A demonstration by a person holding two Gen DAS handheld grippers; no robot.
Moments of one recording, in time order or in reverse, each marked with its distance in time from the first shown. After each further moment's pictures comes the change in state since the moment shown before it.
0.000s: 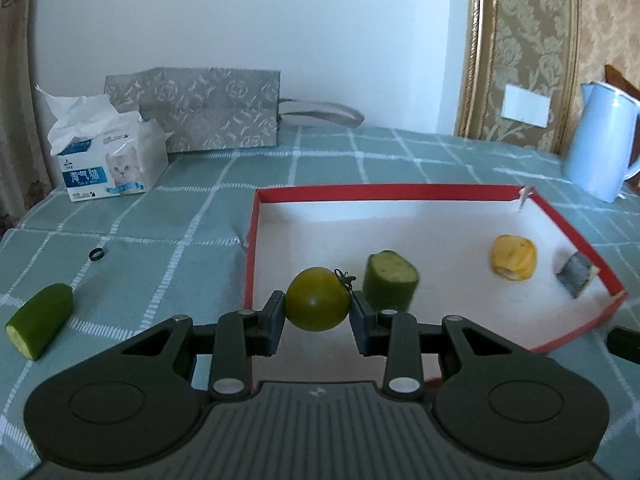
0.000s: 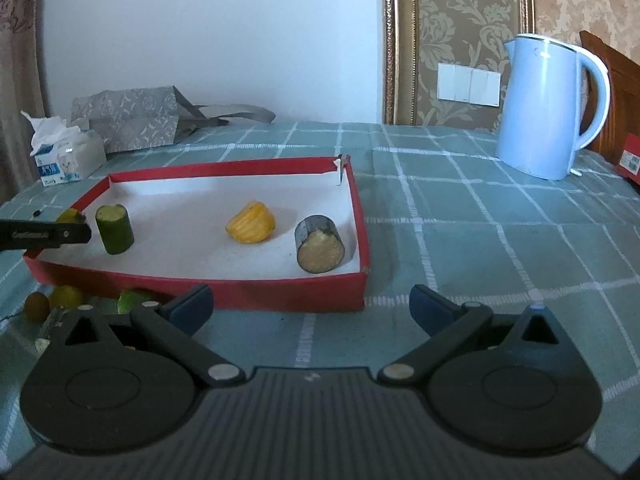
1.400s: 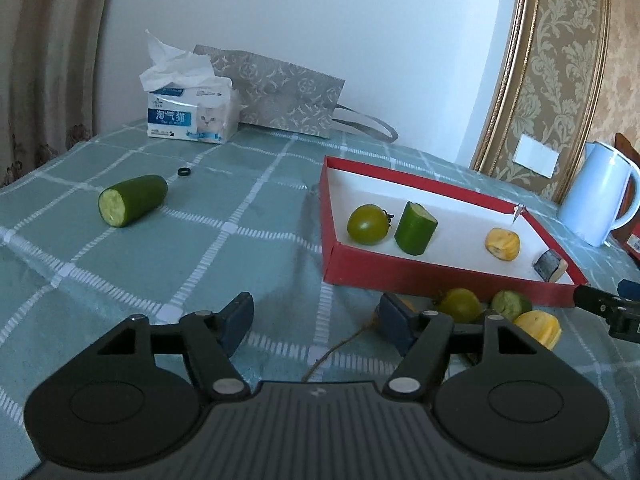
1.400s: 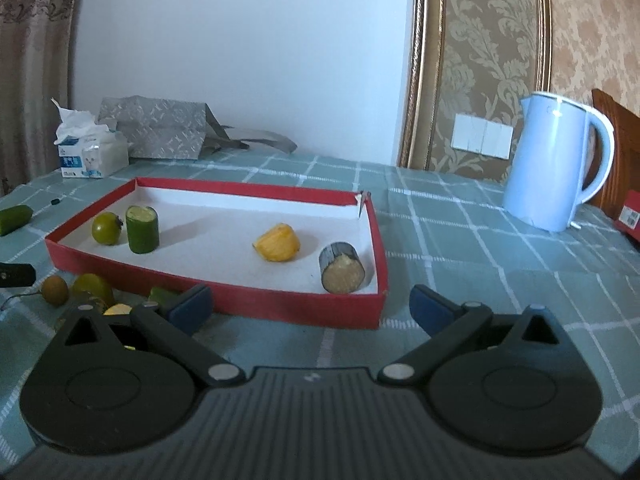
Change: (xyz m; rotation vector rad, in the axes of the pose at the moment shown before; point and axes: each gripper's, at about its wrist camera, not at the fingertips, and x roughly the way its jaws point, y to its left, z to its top) left arm -0.084 0.046 -0.075 -0.204 -0.077 -0.010; right arm -0.021 0.019 -0.010 -0.109 -0.114 0.004
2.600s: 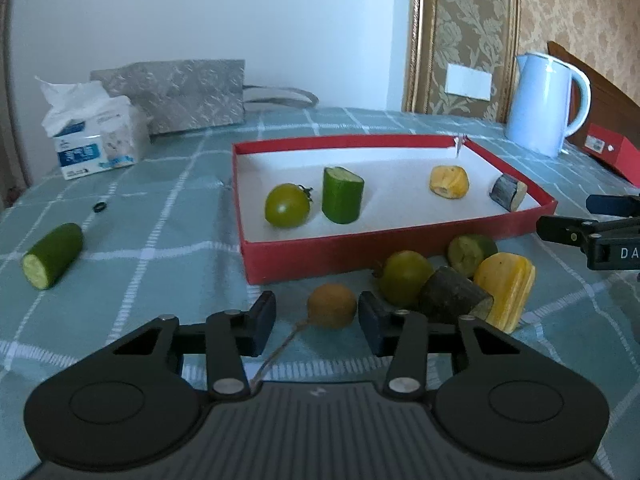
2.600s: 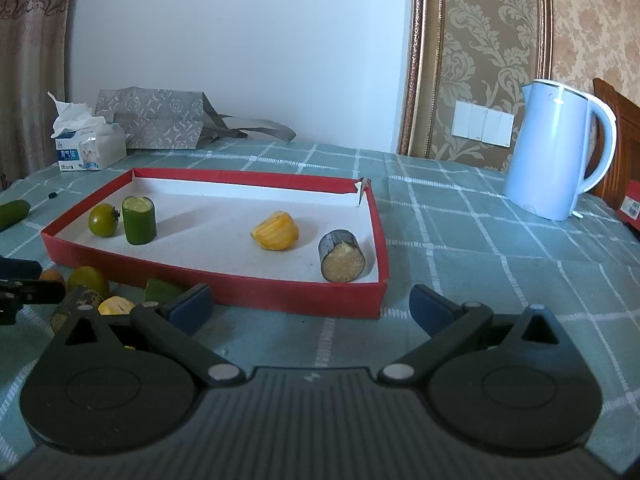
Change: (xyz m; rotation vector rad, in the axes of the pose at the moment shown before) left arm 0.026 -0.038 0.004 0.294 0.091 -0.123; right arm 0.005 0.000 -0.002 0.005 0.030 0.000
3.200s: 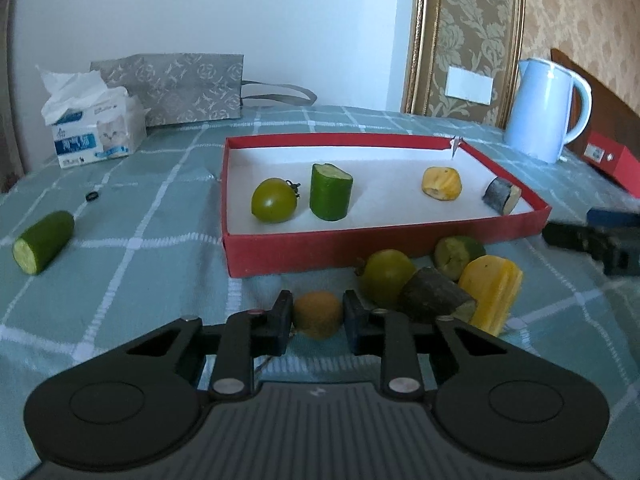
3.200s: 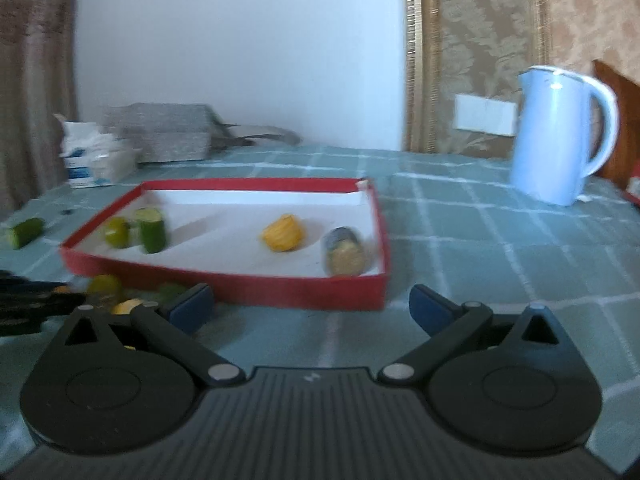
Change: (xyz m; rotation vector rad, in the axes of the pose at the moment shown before) left arm -0.001 -0.006 -0.004 -0.055 -0.005 -0.013; right arm -0.014 -0.011 -0.005 0.062 -0.008 0.087
